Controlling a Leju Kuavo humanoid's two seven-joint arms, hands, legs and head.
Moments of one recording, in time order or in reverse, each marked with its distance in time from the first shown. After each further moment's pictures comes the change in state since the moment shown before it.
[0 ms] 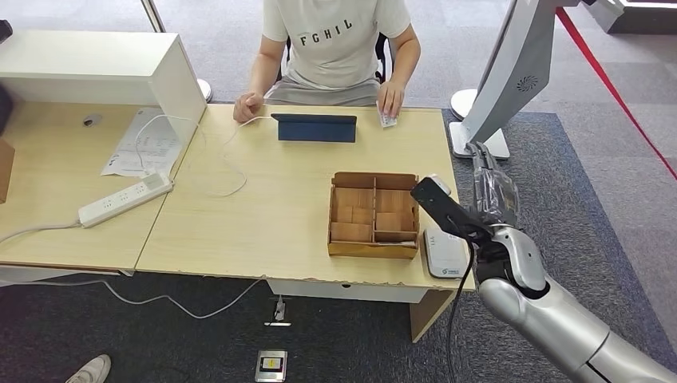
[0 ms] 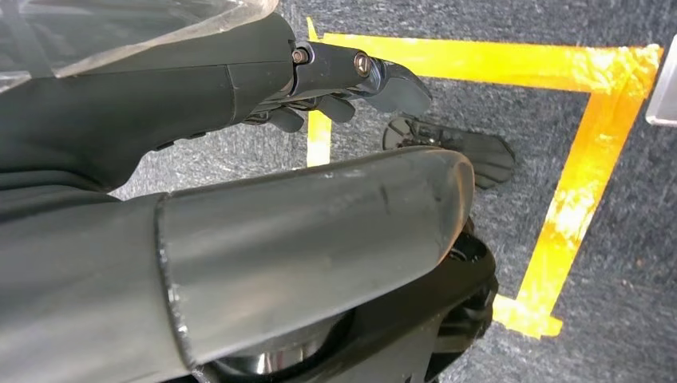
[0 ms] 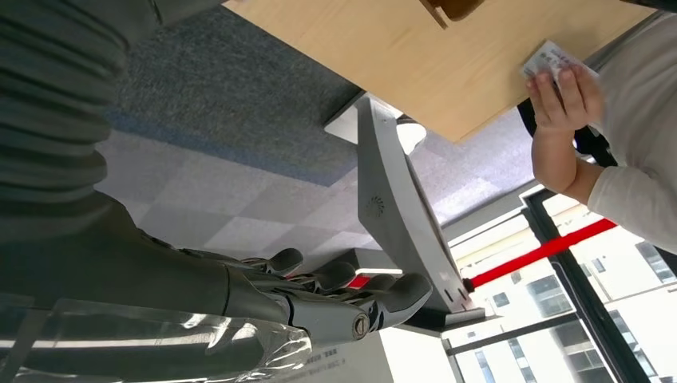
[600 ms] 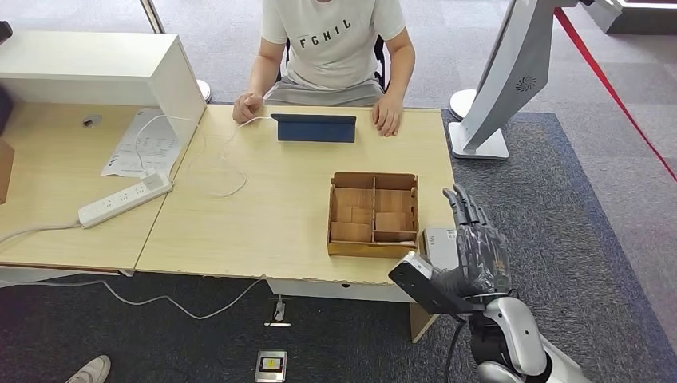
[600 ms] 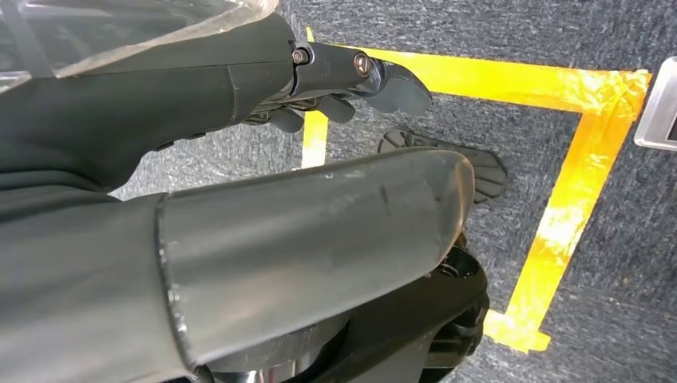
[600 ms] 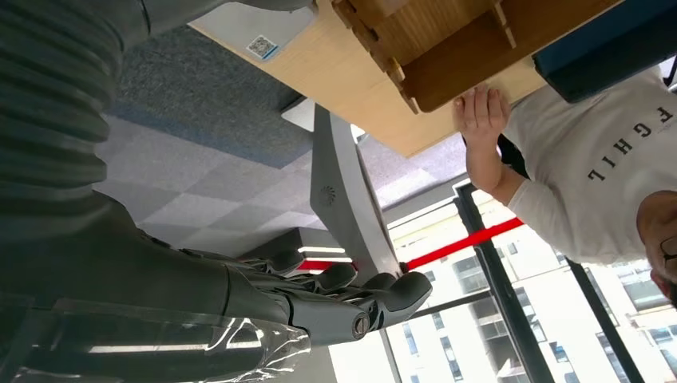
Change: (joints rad) left arm 0.005 -0.004 0.025 0.000 0.000 0.028 -0.026; right arm 0.286 -0.039 -0.050 -0.316 0.308 0.043 0.004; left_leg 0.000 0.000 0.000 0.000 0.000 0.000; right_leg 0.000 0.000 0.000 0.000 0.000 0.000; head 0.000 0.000
